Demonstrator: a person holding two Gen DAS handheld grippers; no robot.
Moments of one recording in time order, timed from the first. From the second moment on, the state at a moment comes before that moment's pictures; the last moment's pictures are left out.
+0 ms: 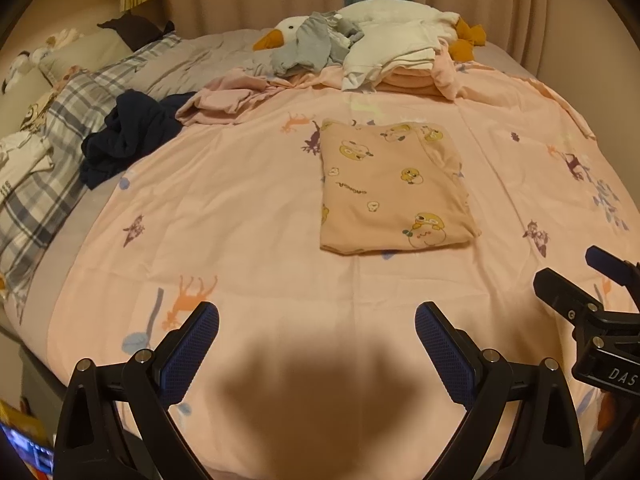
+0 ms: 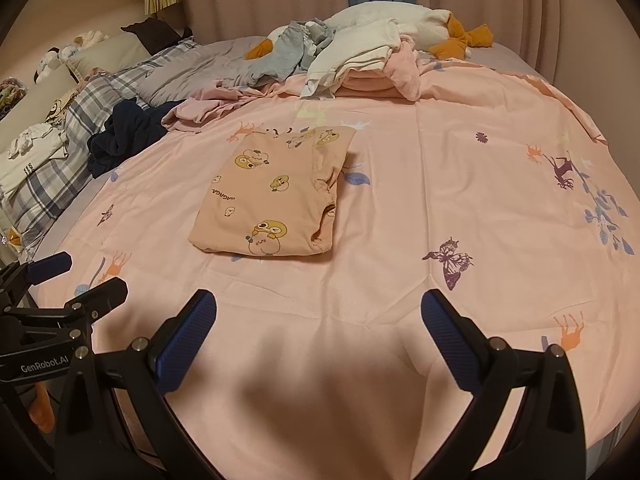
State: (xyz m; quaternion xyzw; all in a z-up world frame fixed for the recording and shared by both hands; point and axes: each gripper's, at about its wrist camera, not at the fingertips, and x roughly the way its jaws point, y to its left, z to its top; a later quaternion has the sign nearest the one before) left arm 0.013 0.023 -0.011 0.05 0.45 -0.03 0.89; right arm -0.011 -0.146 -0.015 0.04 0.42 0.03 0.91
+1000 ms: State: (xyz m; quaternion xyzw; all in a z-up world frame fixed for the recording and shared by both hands) left arm 0.016 0.023 -0.010 0.05 0.45 -0.04 0.89; right arm -0.008 -0.143 -0.013 0.04 0.42 0.03 0.91
